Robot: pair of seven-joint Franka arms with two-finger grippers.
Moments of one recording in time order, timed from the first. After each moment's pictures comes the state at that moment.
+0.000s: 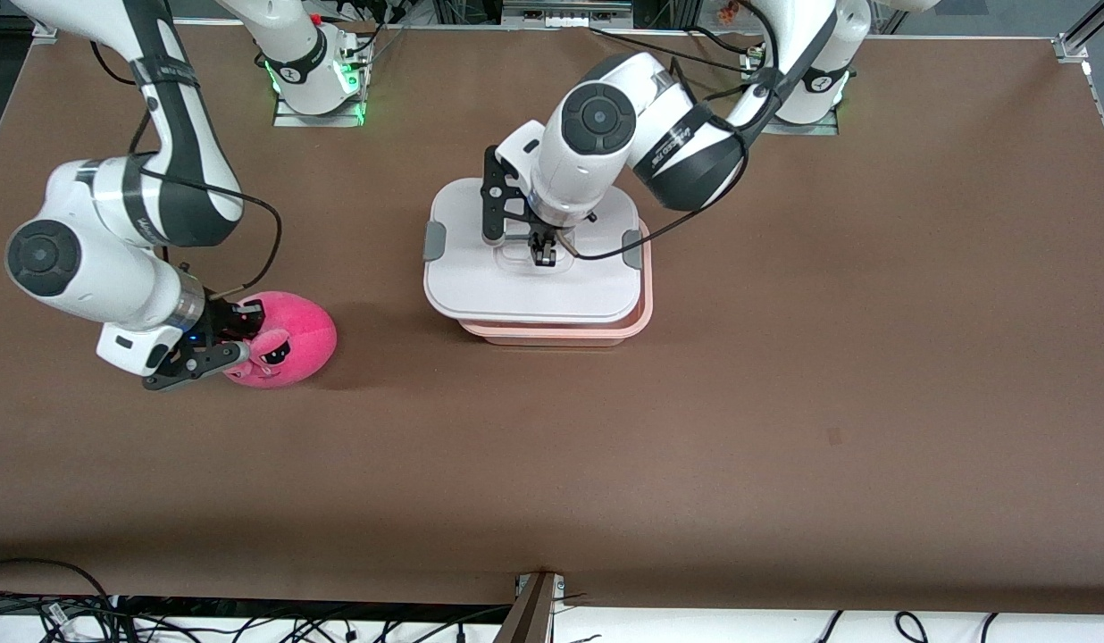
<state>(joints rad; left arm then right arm) -0.52 0.53 -0.31 -1.36 -0.10 1.92 0.77 0.12 0.35 -0.02 -1.68 0.02 1.93 -0.30</state>
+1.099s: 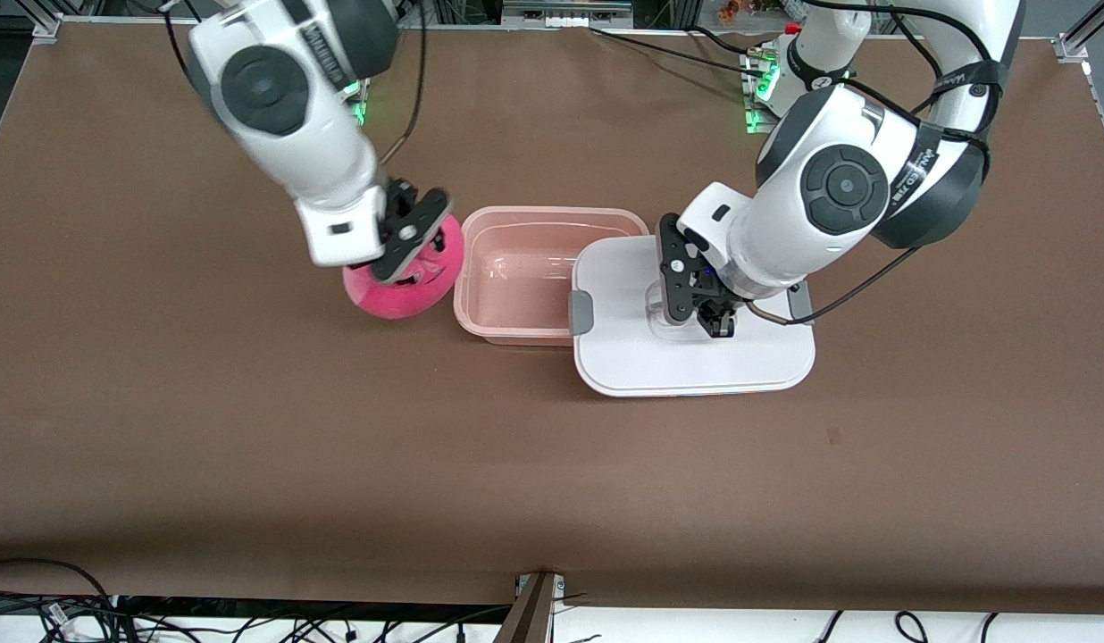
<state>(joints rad) -0.20 0.45 -0.29 -1.36 -0.02 1.76 1.01 0.19 0.30 0.47 -1.50 -0.13 1.69 -0.37</state>
